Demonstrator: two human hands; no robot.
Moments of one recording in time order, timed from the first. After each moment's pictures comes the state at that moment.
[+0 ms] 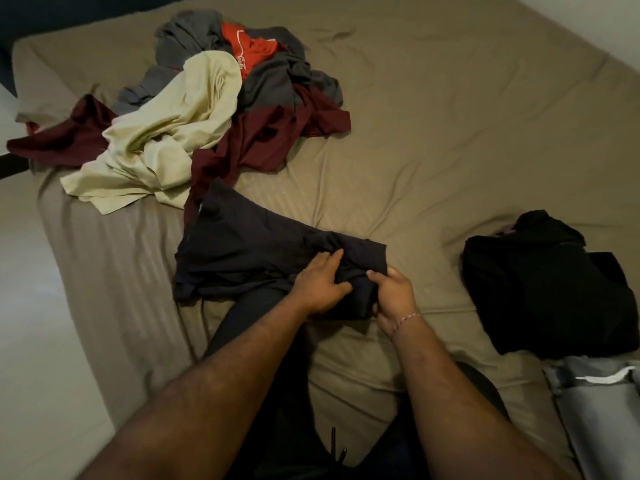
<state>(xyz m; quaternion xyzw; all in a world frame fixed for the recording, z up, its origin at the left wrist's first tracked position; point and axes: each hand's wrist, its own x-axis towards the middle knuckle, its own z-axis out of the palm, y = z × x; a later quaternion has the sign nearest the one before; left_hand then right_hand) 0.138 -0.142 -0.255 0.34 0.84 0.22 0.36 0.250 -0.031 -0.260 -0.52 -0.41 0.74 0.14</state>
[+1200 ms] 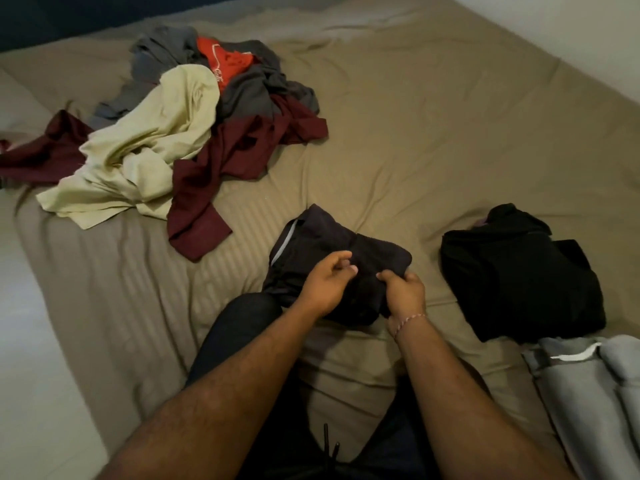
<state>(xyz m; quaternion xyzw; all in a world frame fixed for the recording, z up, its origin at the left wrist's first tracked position) 0.180 -0.119 -0.239 0.18 0.74 0.53 0.39 0.283 -0.012 -0.240 -0.59 -0.42 0.65 0.22</state>
